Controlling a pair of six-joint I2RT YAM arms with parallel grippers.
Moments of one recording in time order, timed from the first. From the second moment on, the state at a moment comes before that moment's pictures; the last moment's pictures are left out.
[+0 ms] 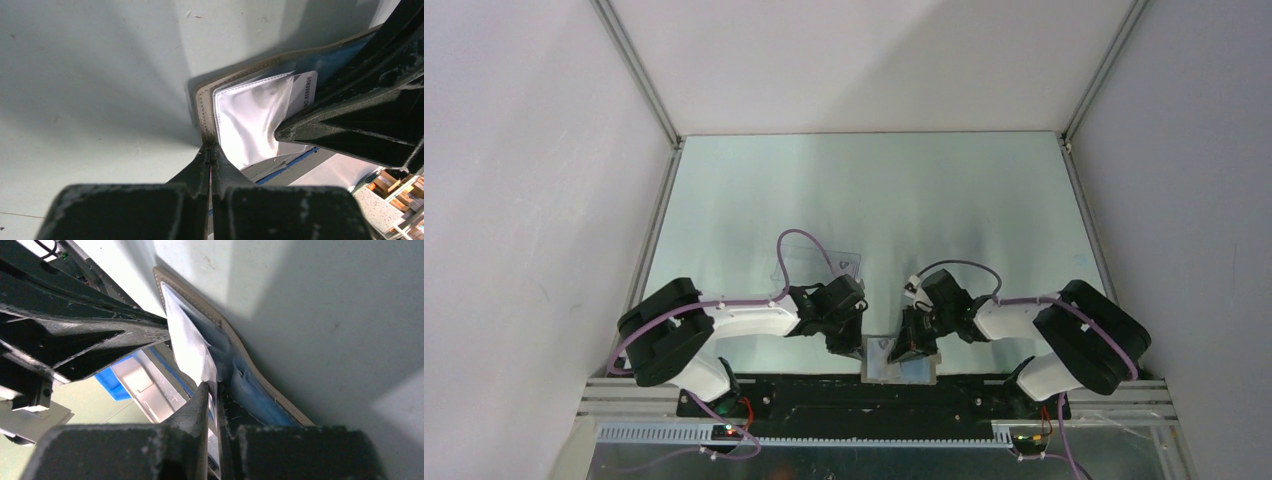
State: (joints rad) left arm -1.02 1.50 0.67 -0.26 0.22 -0.99; right arm 0.74 1.46 0.38 0.12 -0.69 0.90
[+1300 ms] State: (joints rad) left arm -1.03 1.51 0.67 -0.23 0.24 -0.99; right arm 0.84 1.40 0.52 -0.16 -0.53 0.91
